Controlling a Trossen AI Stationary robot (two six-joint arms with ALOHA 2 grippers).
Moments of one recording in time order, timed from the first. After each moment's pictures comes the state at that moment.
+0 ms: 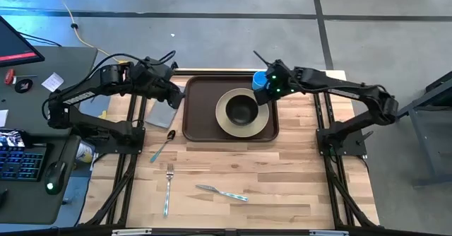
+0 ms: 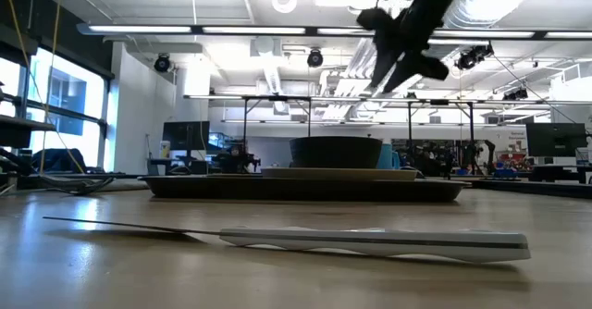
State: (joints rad) left arm 0.28 1.10 1.44 -1.11 -0.06 -0.71; right arm -0.44 1.37 1.18 -0.75 -0.03 0.69
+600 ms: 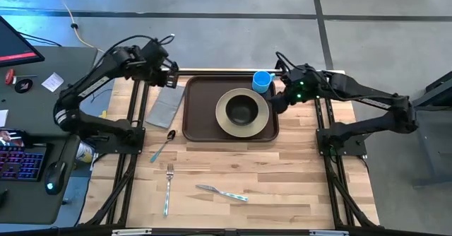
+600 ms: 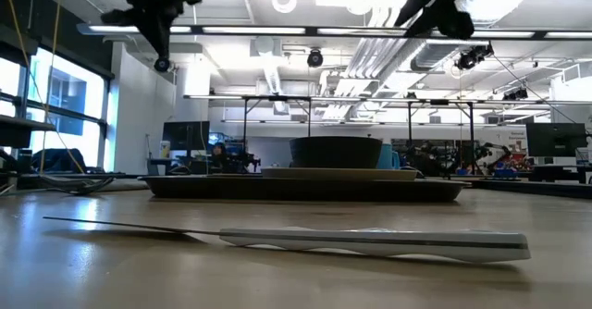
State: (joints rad) left arm 0.67 1.23 1.44 -1.36 -0.09 -0.63; right arm -0.31 1.10 1.18 -0.82 -0.05 0.65
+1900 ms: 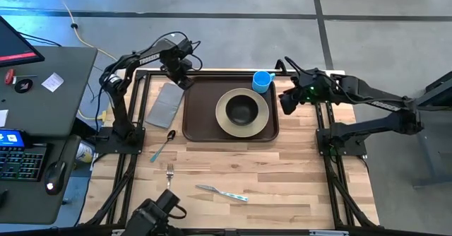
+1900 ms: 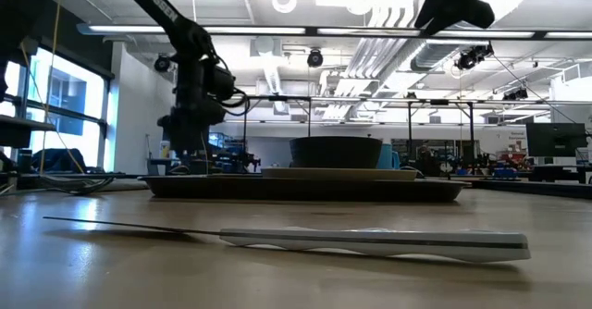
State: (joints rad) left arm 0.94 1.87 1.44 -1.14 0.08 0.09; right arm -0.26 1.02 1.18 -0.92 0.19 0.59
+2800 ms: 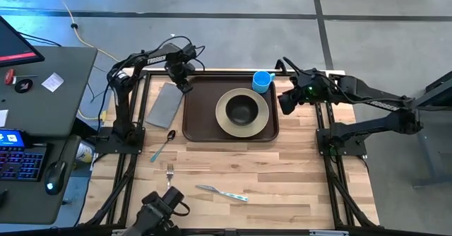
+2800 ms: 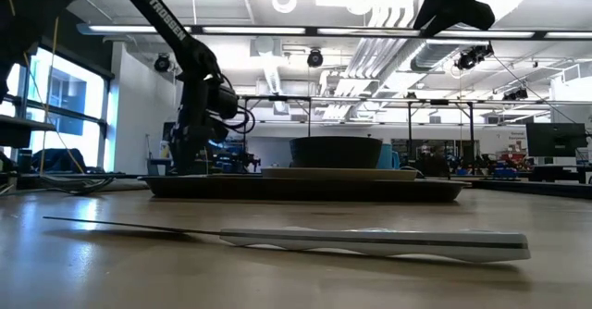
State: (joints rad) left arm 0.94 1.97 1.42 -1.05 -0.05 0.29; right arm -0.26 1.03 1.18 -0.92 0.17 0.63
